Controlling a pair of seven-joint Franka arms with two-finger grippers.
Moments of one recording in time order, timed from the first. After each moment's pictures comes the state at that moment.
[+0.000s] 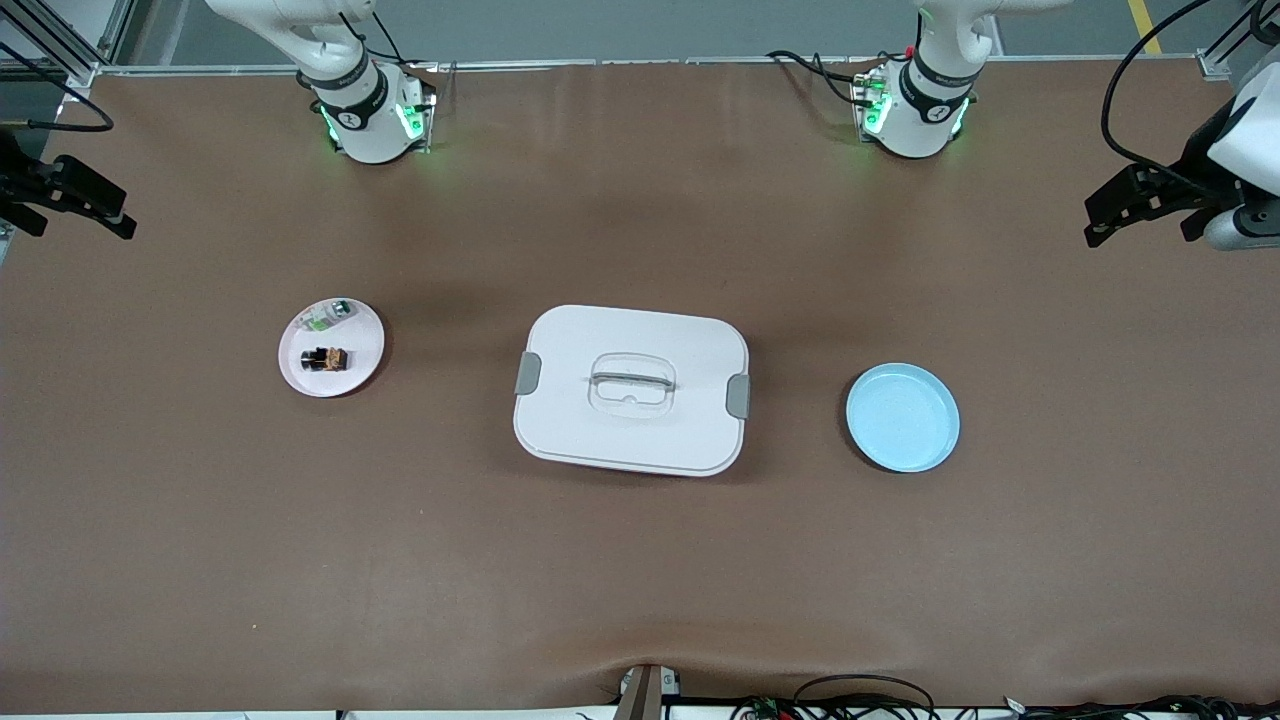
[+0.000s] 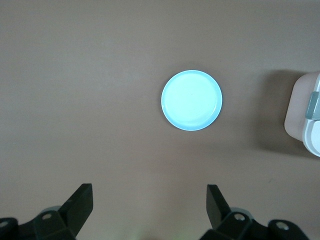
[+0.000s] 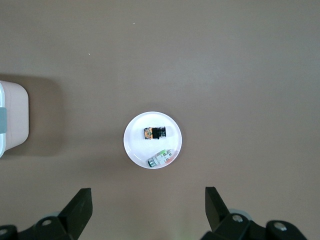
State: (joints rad) left arm -0.02 -0.07 -0.08 -1.58 0.04 1.53 -0.12; right arm -0.04 -0.15 -0.03 -1.69 0.00 1.56 -0.02
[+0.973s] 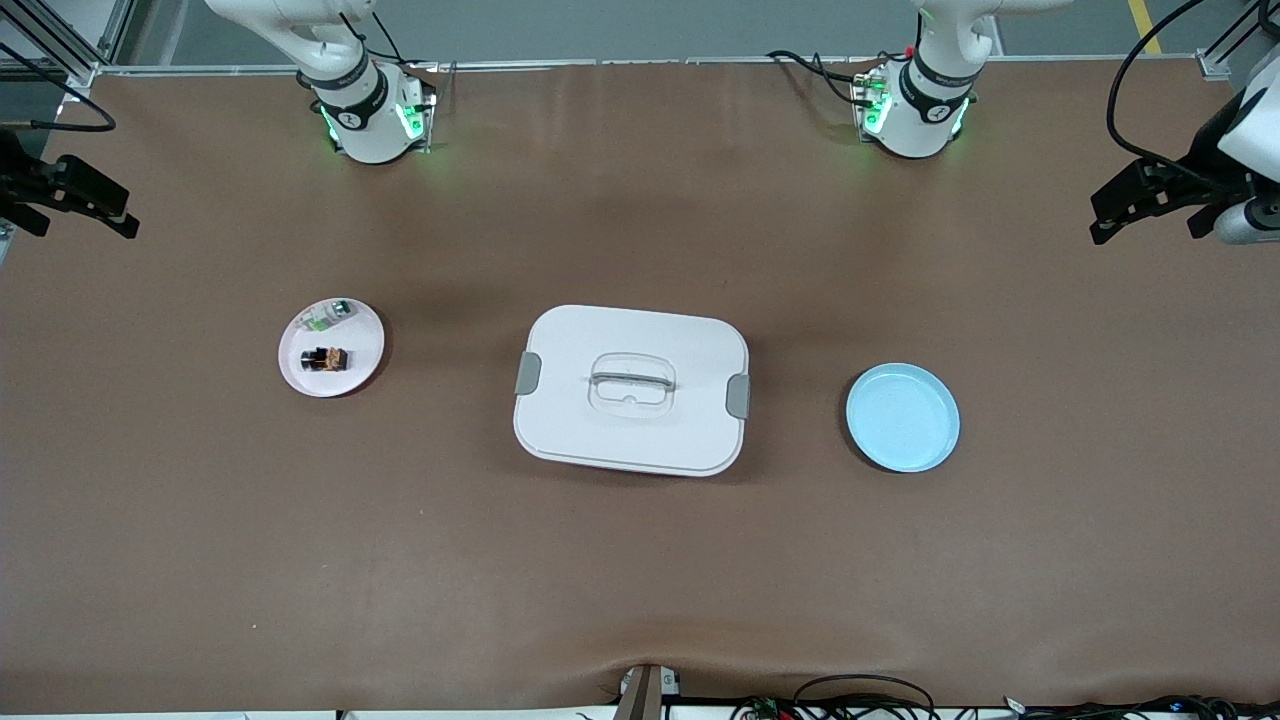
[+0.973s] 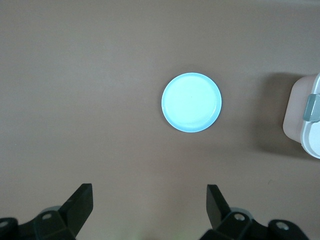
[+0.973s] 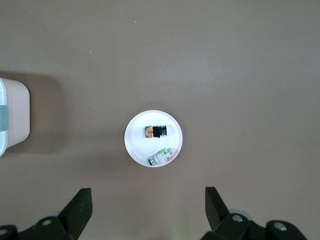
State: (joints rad) left arm -0.02 -0.07 -0.08 -1.57 0.04 1.52 -0.12; right arm -0.03 -0.13 -0.03 -1.66 0.00 1.54 -0.02
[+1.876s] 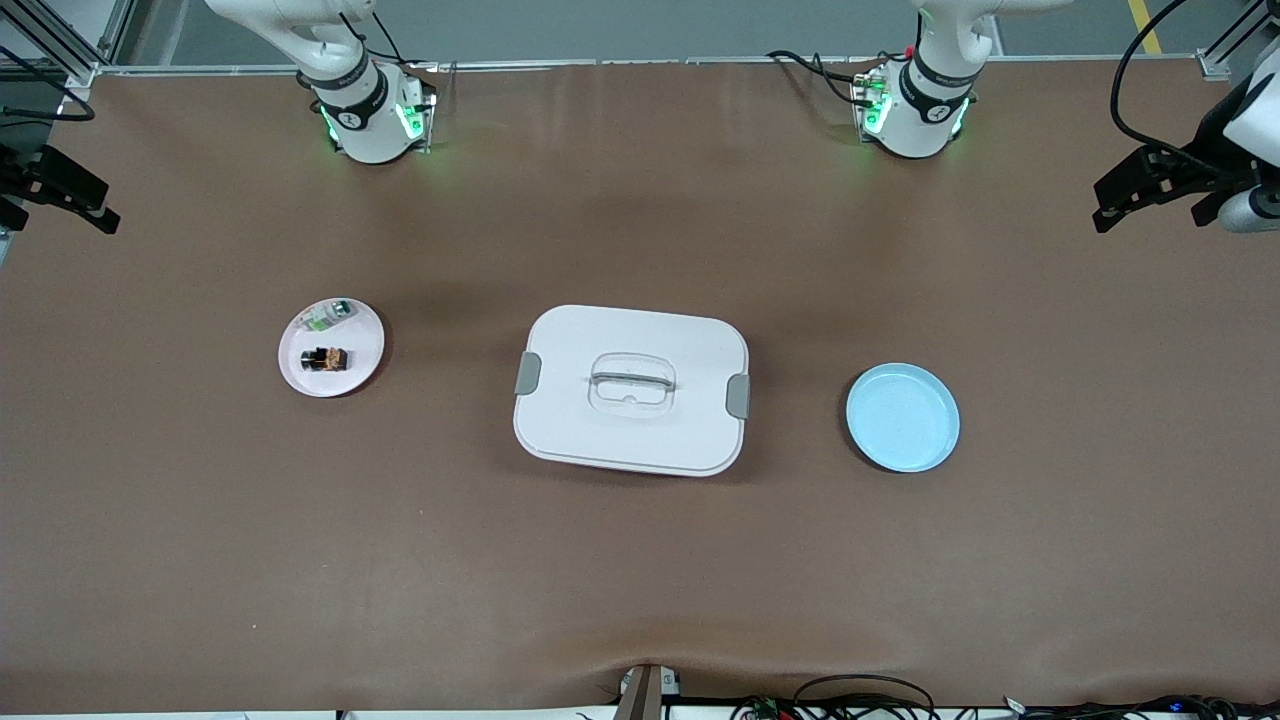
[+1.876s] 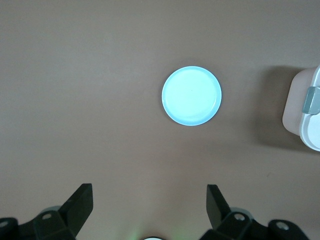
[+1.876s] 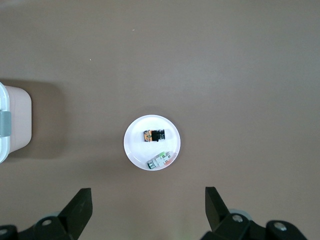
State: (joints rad) left arm -0.02 -0.07 -0.08 -1.54 0.04 1.47 -0.12; right arm -0.03 -0.13 -0.04 -1.63 0.00 1.53 -0.02
